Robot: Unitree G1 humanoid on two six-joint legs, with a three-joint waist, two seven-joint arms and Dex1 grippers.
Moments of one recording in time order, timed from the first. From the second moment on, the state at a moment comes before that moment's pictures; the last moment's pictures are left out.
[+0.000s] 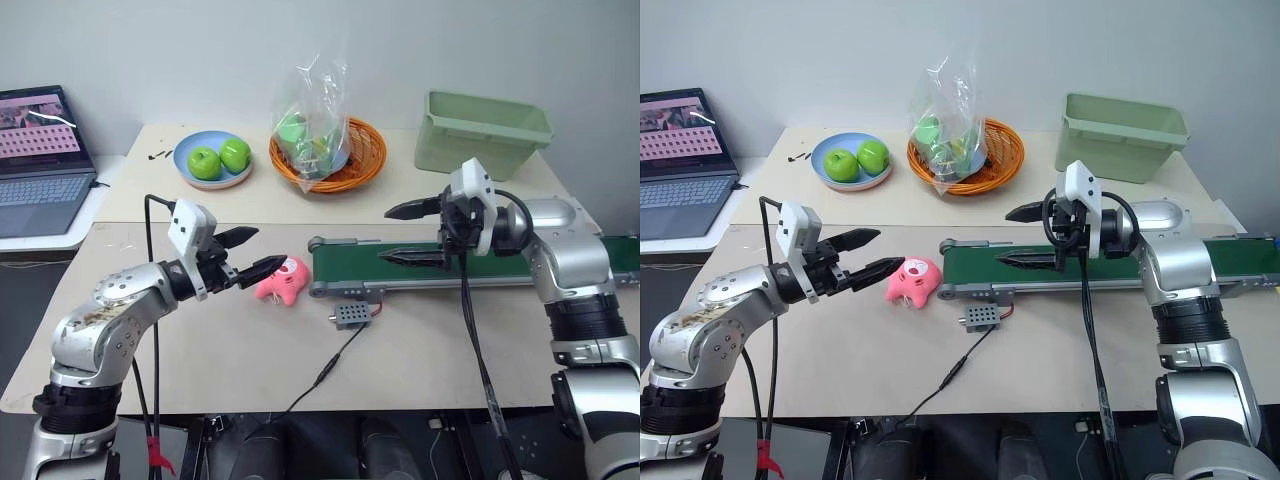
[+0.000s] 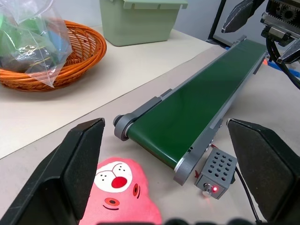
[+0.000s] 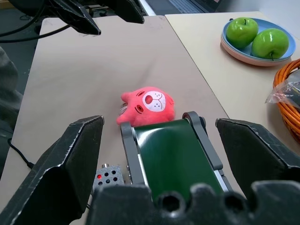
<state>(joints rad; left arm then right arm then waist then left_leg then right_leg) -0.32 0.64 0.14 -0.33 -0.67 0.68 -0.70 -0.76 -0.69 0.06 0.19 0.37 0.33 1.33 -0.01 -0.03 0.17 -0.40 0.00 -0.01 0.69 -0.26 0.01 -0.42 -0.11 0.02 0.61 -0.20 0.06</state>
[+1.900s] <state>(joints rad) -0.46 0.36 -0.13 0.29 -0.19 0.13 -0.69 -0.64 -0.75 0.02 0.04 0.39 0.41 1.25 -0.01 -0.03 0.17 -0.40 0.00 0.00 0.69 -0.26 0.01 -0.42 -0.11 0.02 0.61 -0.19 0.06</state>
